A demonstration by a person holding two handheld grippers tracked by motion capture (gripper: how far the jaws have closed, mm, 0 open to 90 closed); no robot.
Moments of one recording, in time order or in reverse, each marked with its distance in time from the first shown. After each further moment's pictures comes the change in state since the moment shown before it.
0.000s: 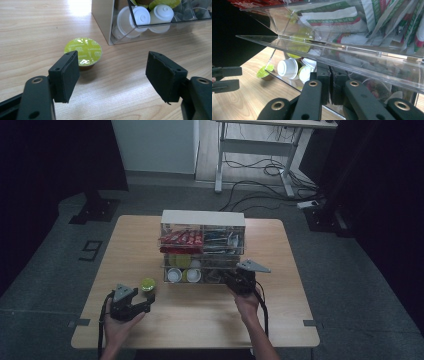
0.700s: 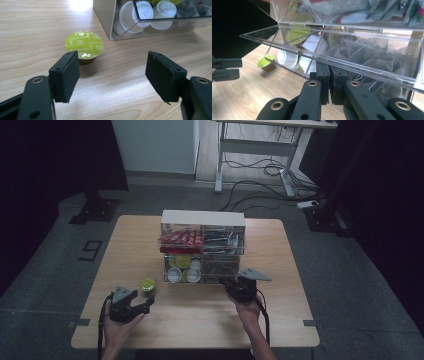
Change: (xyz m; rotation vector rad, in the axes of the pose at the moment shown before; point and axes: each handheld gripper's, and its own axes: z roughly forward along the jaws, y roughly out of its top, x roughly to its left) left arm 0.002 -0.005 0.000 0.011 0.000 -0.028; right arm -0.001 -0.025 -0.006 0.018 0.003 0.005
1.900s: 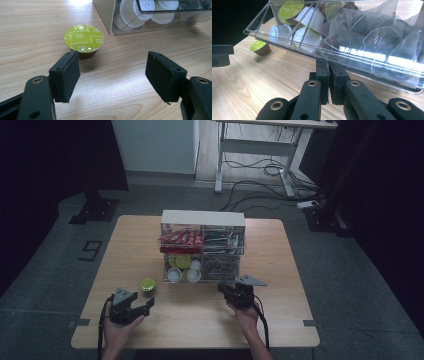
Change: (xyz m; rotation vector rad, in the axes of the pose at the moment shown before) left arm 0.000 -0.007 0.001 0.016 0.000 0.006; right arm -0.005 -0.028 0.011 0.078 -0.006 0.025
